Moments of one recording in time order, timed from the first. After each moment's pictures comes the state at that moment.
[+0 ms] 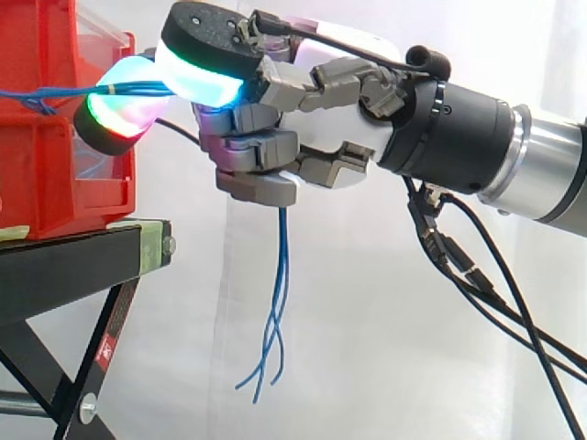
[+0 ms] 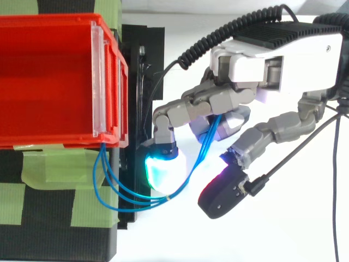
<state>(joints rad) 0.03 -2.06 -1.66 -2.25 -1.77 -0.43</state>
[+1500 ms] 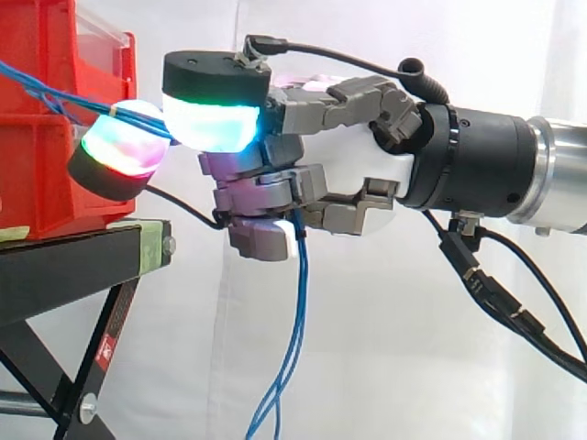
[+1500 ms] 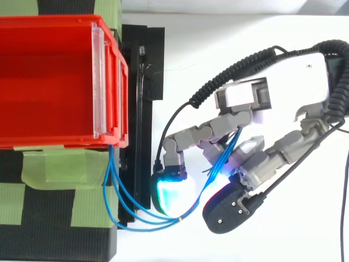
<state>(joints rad) 0.05 -2.05 -1.66 -2.43 -1.79 -0.10</state>
